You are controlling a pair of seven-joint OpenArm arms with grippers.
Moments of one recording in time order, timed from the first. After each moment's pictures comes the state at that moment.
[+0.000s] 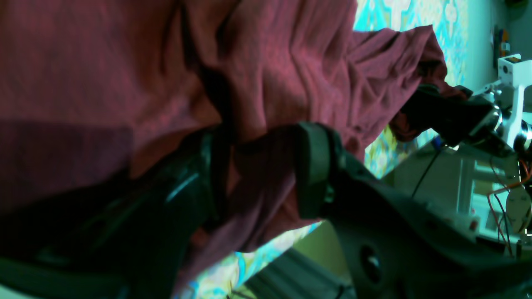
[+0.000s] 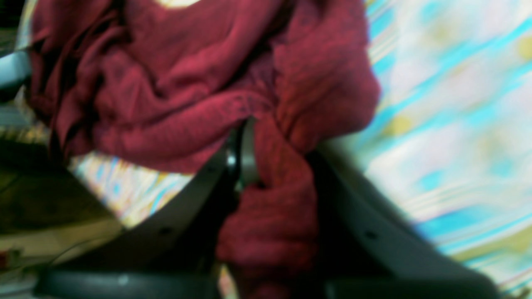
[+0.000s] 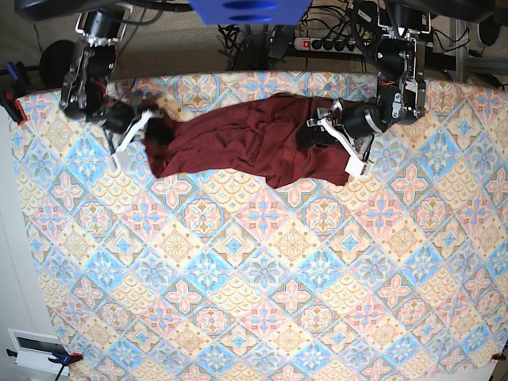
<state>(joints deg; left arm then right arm) 12.8 -13.7 -2.2 99.1 -53.5 -10.6 58.6 -8.6 11.7 23.6 81.4 46.8 42.7 -61.7</state>
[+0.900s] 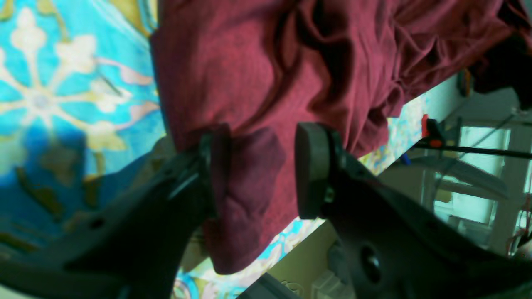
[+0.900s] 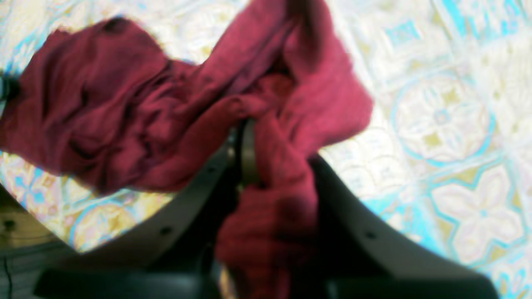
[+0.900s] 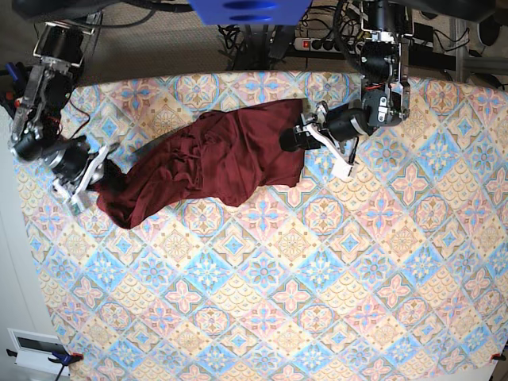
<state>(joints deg) 11.1 -7.9 -2.2 95.4 -53.3 -10.3 58.5 -4.2 23.3 21.5 99.1 45.6 42.6 -65.9</state>
